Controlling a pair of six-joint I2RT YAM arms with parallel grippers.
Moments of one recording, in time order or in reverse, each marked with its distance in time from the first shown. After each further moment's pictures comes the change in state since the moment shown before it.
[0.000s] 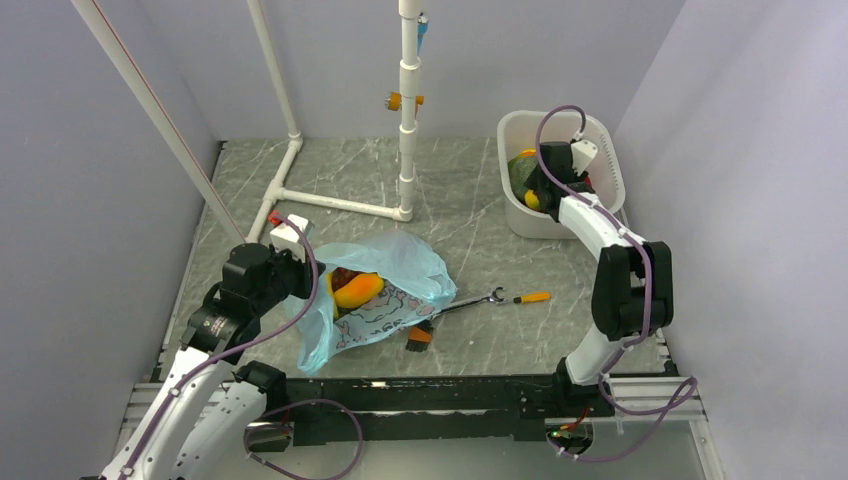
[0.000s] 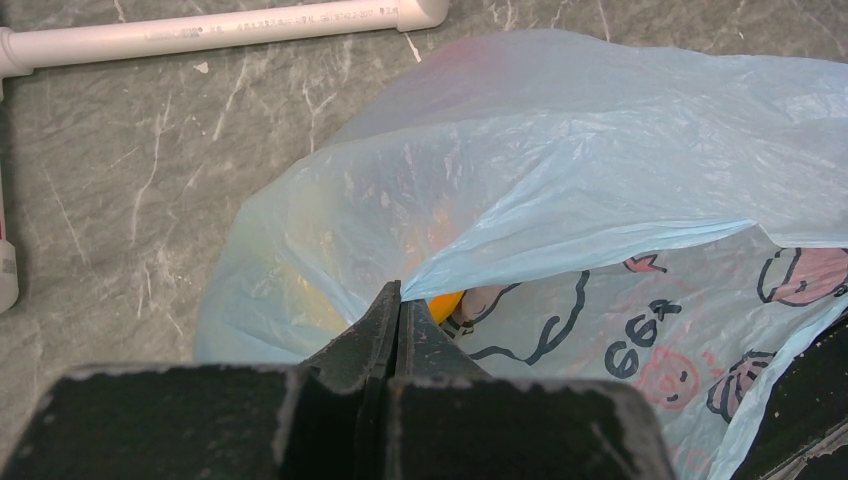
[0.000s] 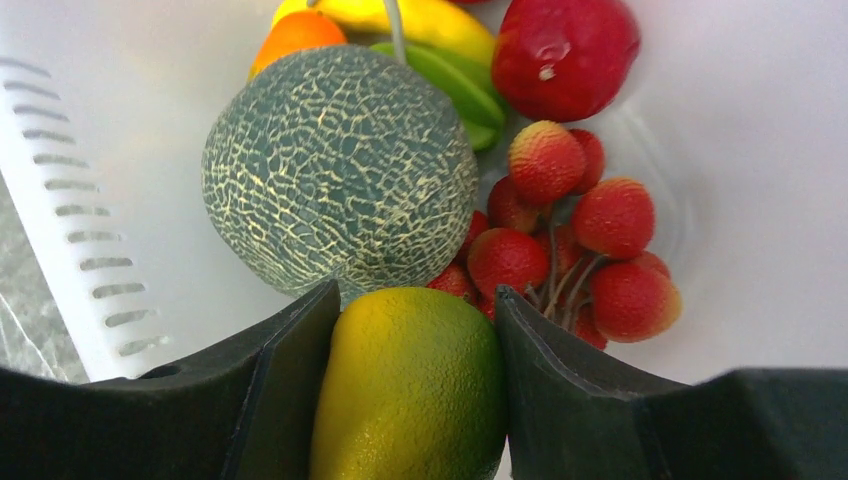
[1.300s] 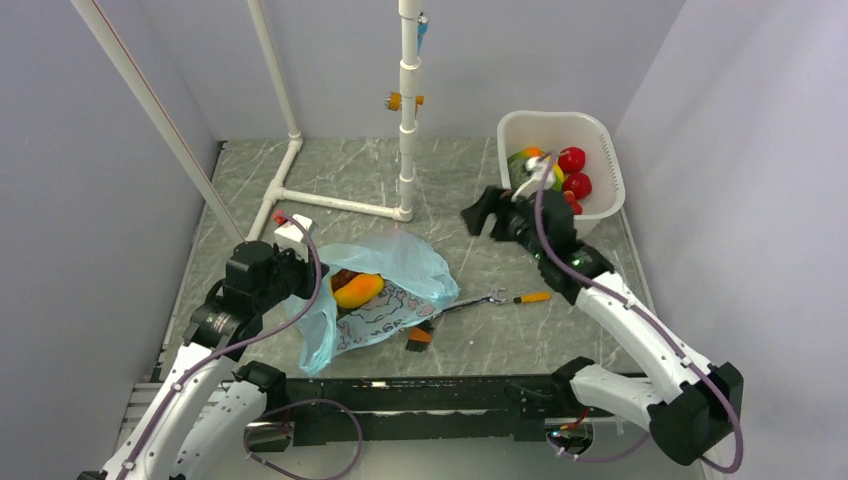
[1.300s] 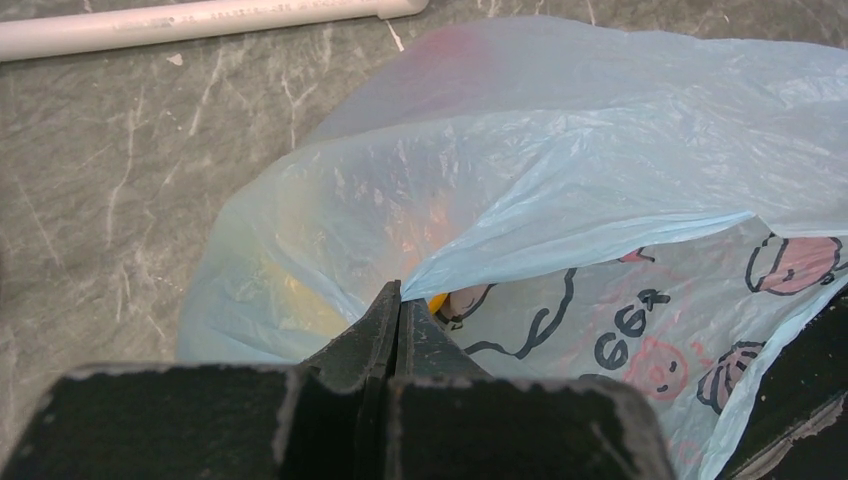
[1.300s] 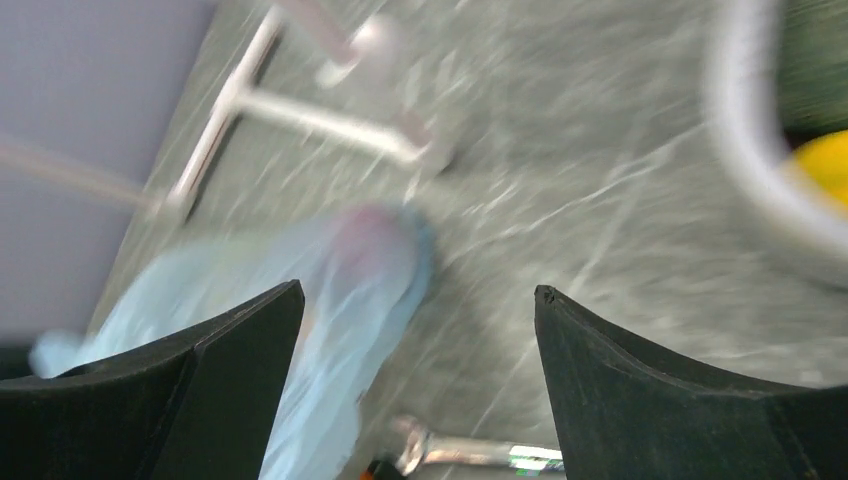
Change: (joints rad) left arm 0.000 0.012 0.000 0.001 0.027 0.000; right arm 0.298 -0.623 -0.289 0.012 -0.416 -0.092
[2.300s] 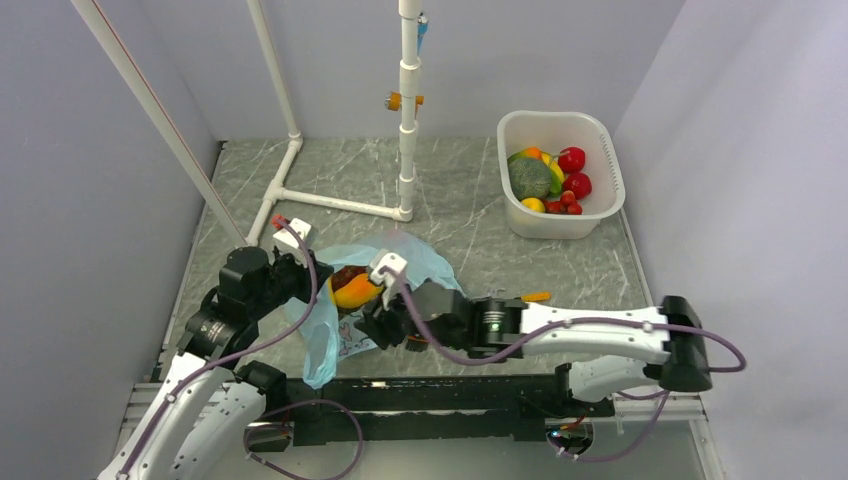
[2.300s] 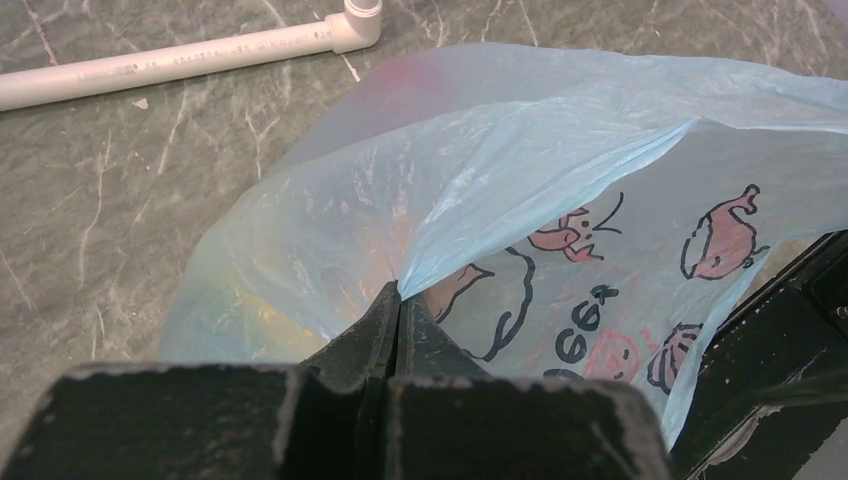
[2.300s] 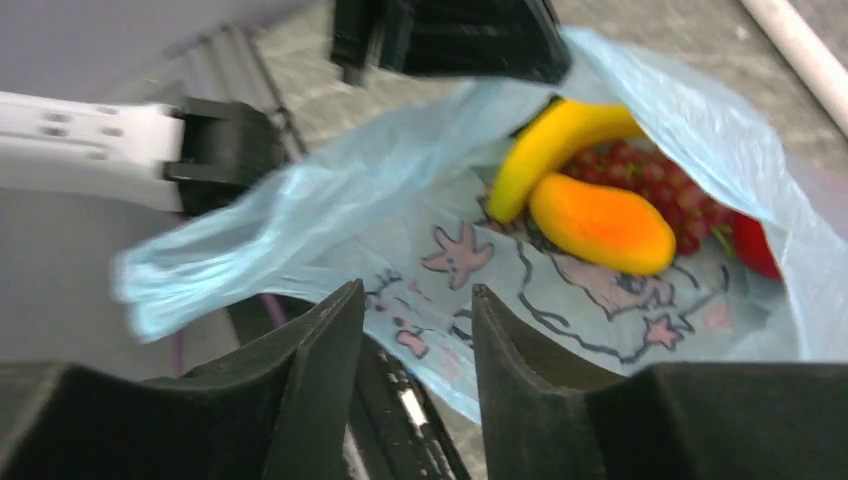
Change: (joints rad) left arm -0.027 -0.048 0.000 0.015 0.063 0.001; right arm 0.970 0.185 0.106 0.099 0.148 -0.213
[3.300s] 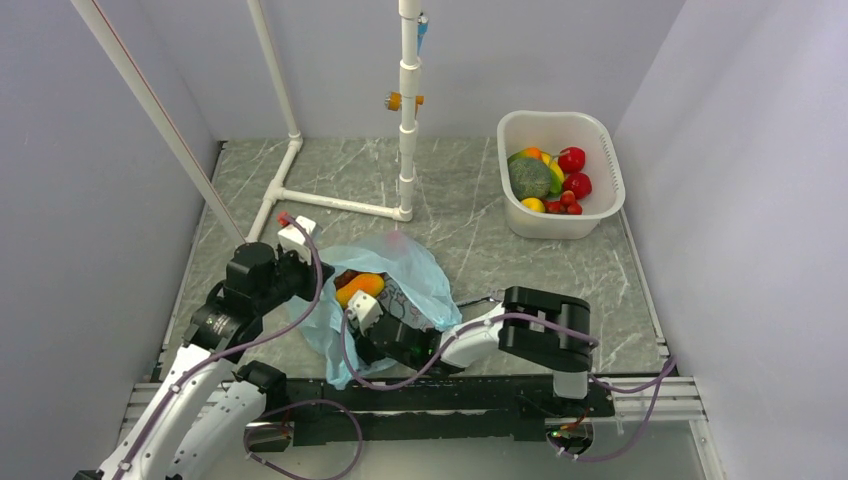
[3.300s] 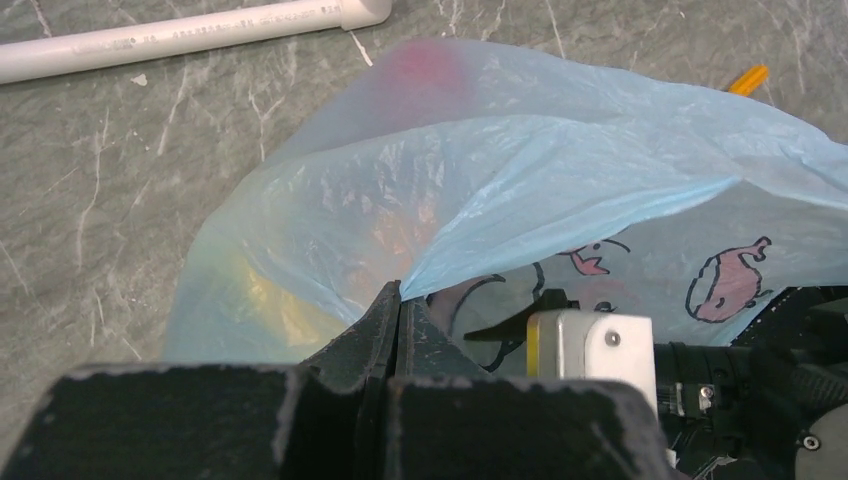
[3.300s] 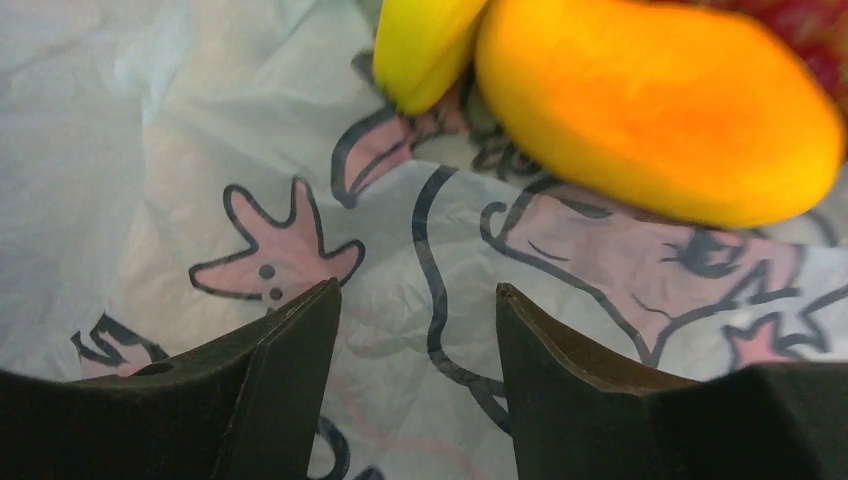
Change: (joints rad) left arm -0.004 0.049 0.000 0.000 -0.019 0.000; right arm -0.026 0.634 -0.202 0.620 0.145 -0.099
